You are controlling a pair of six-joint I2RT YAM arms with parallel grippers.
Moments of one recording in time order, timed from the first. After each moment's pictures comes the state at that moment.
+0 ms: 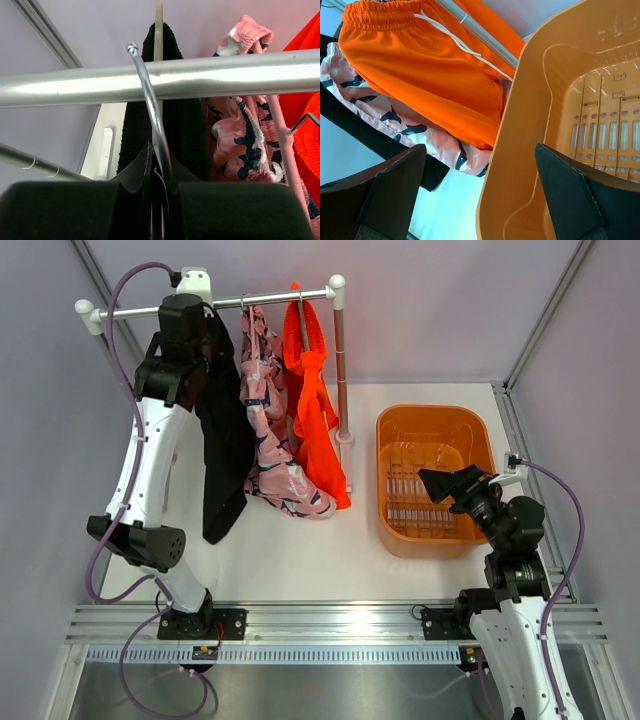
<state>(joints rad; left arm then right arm) -0.25 1.70 2.16 -0.72 -0.40 0.00 0.05 0.45 0.55 -0.12 -0.36 0.76</state>
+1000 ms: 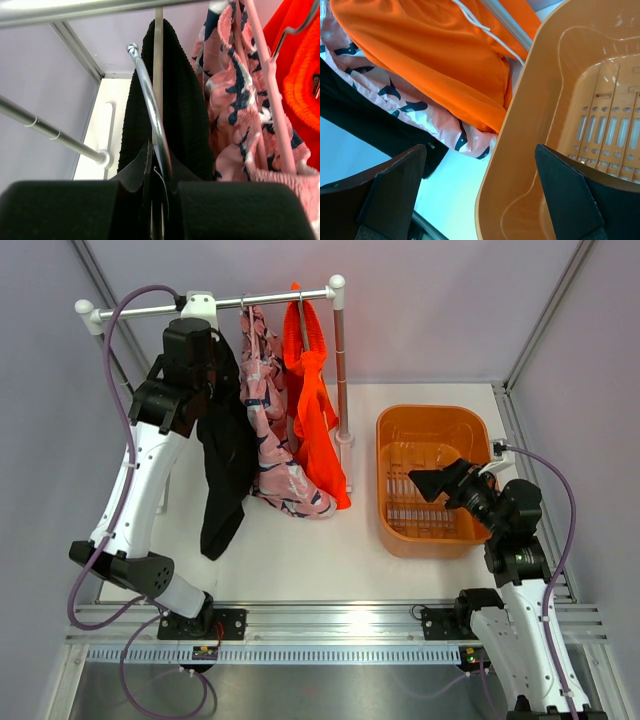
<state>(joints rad) -0.33 1.54 1.99 -0.78 -0.48 -0.04 0.05 0.56 0.61 -0.15 -0.49 0.66</state>
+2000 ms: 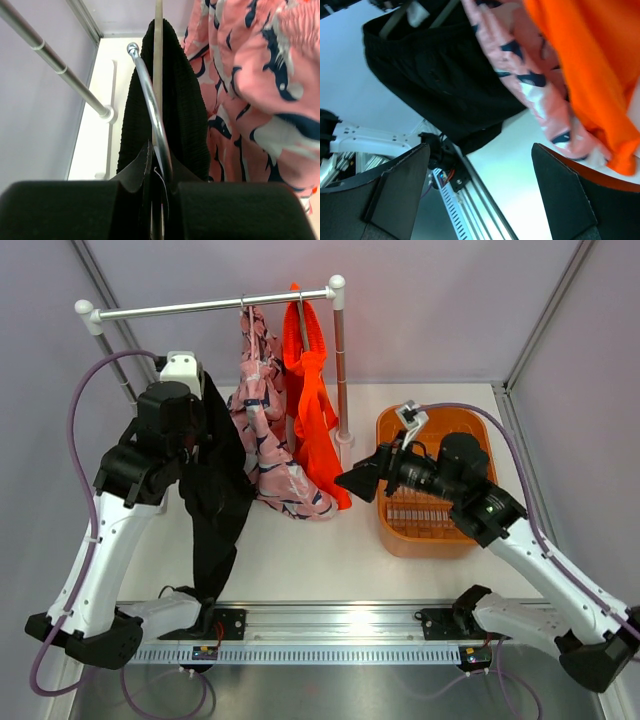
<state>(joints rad) -0.40 1.16 1.61 -0.87 -0.49 -0.09 0.61 0.95 1.02 -0.17 -0.45 0.57</state>
